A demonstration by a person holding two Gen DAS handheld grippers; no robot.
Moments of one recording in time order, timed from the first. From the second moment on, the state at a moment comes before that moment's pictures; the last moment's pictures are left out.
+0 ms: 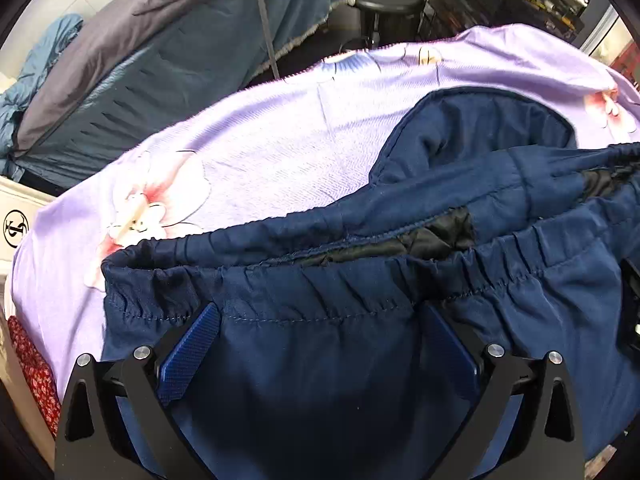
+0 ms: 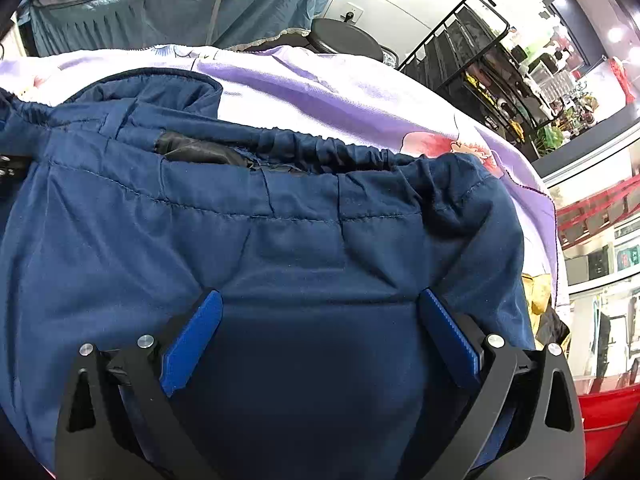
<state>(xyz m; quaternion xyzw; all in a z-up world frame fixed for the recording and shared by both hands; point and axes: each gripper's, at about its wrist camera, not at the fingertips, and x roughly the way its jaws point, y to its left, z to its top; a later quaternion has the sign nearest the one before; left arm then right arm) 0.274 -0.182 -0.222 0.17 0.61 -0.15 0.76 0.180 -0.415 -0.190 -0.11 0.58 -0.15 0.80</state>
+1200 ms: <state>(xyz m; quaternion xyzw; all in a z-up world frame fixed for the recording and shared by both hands) 0.112 0.028 -0.174 -0.04 0.61 -0.08 0.78 -0.009 -0.531 -0.096 0.21 0.51 -0.11 0.83</state>
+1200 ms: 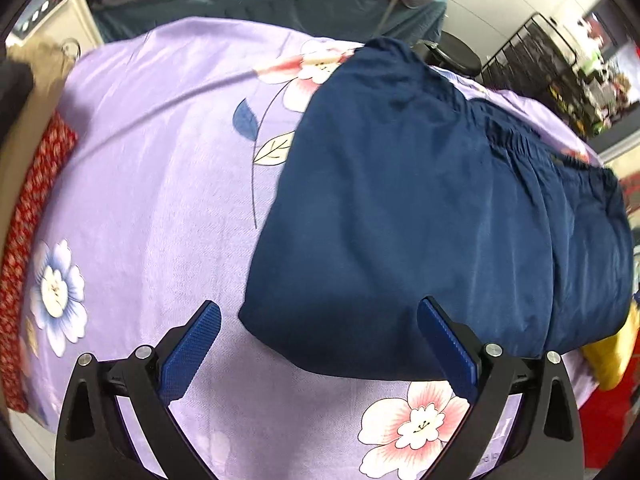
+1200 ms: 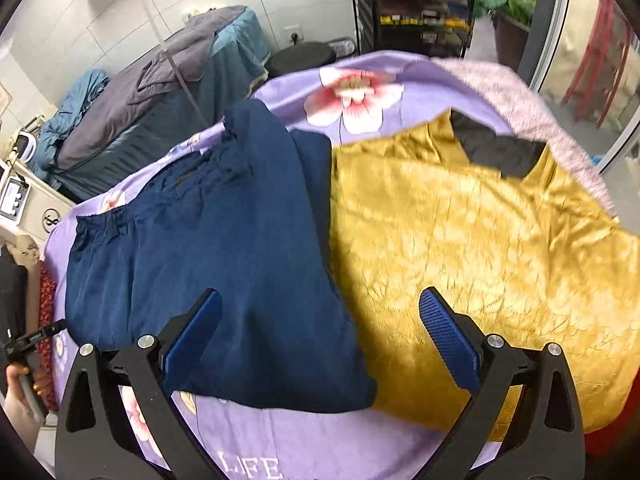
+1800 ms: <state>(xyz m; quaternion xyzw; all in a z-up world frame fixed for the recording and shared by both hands) 0.195 -0.017 -0.229 -0.05 0.64 -0.15 0.75 0.072 -0.536 -0.170 0.28 0.57 -0.02 0.77</state>
